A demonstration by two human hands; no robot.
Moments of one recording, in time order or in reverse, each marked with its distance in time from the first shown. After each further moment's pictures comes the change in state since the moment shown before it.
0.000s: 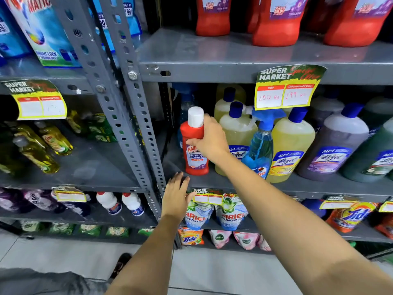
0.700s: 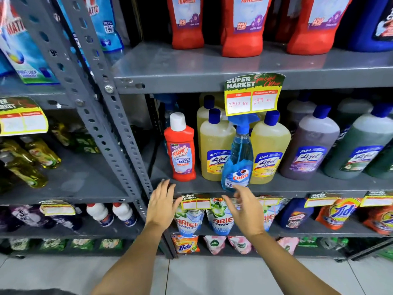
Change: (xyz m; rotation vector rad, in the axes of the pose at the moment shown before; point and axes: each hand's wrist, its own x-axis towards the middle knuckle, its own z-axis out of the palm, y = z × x) left_hand -0.003 0.002 -0.013 0.081 -0.003 0.009; right_hand -0.163 0.152 -0.015 -0.184 0.341 -0.097
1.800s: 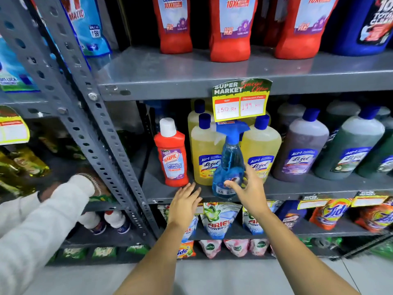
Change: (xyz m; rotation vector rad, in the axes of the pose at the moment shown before) left_hand 0.028 0.074 0.020 -0.239 -0.049 0.143; right_hand 0.065 0.023 -0.024 0.396 -0.184 0.299
